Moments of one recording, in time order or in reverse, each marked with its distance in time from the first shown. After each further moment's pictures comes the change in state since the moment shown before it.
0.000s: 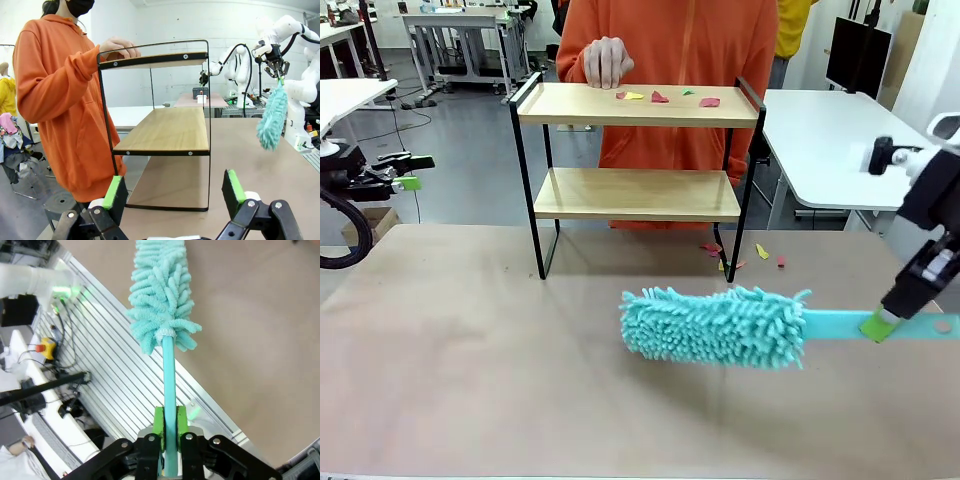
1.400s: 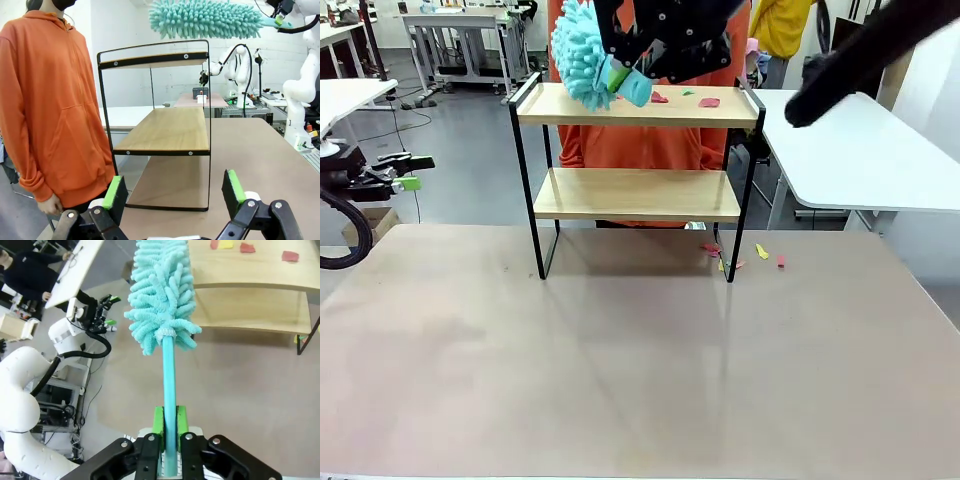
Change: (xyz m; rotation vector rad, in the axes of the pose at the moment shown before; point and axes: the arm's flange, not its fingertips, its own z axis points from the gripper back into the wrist) left arm 0.000 0.000 0.000 0.000 0.000 0.001; right arm 0.209 0.186 0.065 -0.101 -0.647 -0.525
